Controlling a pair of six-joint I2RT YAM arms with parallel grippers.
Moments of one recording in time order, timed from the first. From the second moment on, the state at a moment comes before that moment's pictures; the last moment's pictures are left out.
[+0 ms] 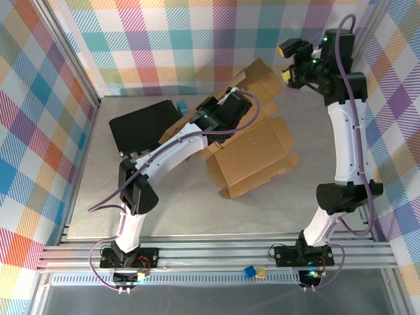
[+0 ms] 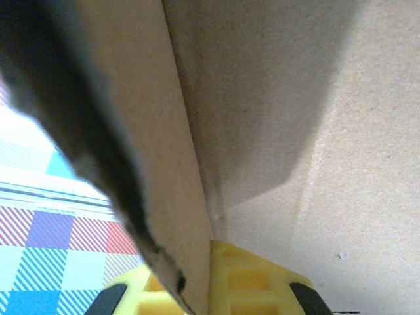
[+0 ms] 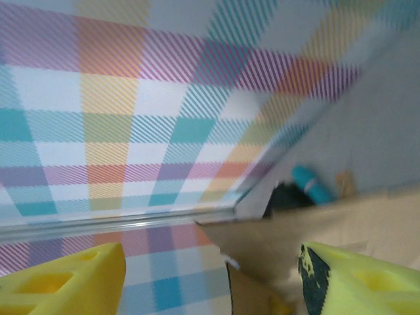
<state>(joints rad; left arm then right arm) -0.84 2.04 2.12 -0.81 -1.05 0.37 0.10 1.75 2.32 -0.91 -0.37 1.11</state>
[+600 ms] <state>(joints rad) -0.84 2.03 1.99 -0.68 -1.07 0.51 0.07 1.58 1.83 -0.69 -0.42 0.59</state>
